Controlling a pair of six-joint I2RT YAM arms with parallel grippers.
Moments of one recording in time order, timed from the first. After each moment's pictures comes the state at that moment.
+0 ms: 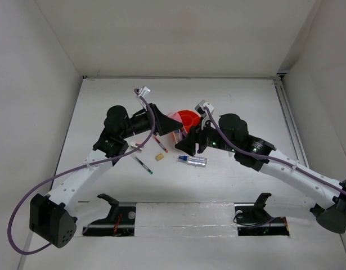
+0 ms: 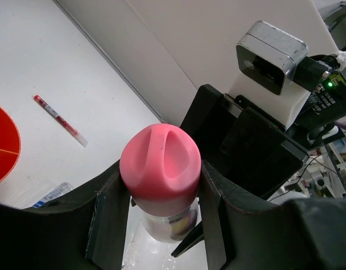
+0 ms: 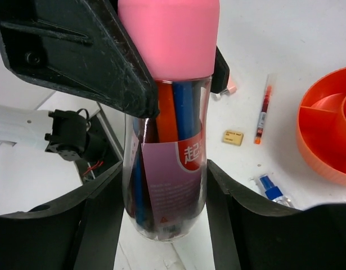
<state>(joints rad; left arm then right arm) -0.50 1.05 0.82 0.30 0.71 -0.86 0.90 1.11 1.04 -0.19 -0.23 0.37</state>
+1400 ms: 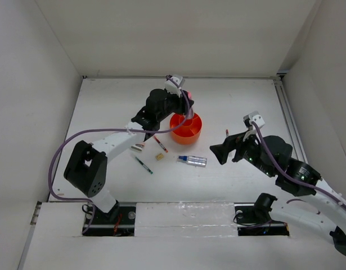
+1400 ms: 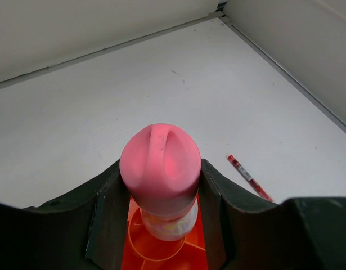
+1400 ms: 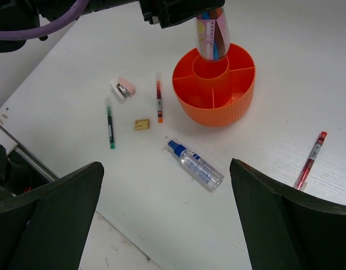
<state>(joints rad) -0.63 1.60 1.15 0.31 0.10 -0.21 0.90 0.66 0.93 -0.52 0.24 0.33</state>
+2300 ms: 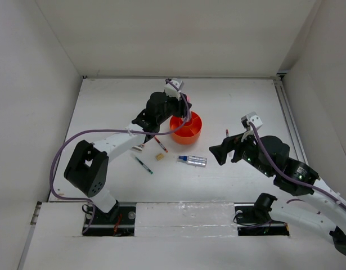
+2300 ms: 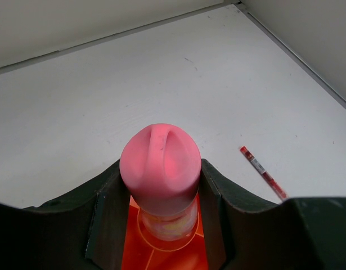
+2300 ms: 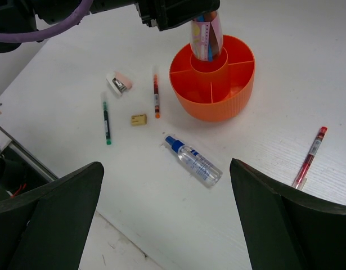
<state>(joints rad) -0.63 1.60 1.11 0.32 0.07 -0.19 0.90 0.66 0.92 -0.52 0.24 0.33</state>
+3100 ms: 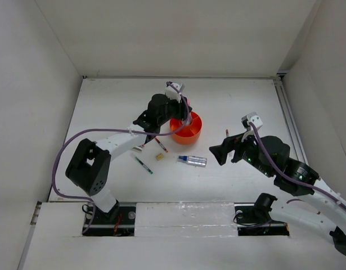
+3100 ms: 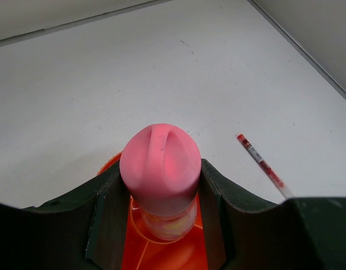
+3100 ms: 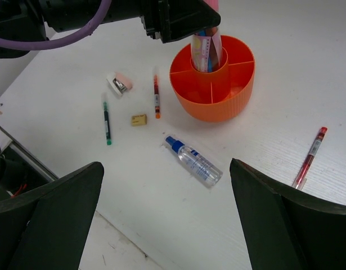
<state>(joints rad) -0.63 1.62 1.09 0.31 0.09 -0.22 0.90 0.66 0.92 -0.52 0.24 0.33</state>
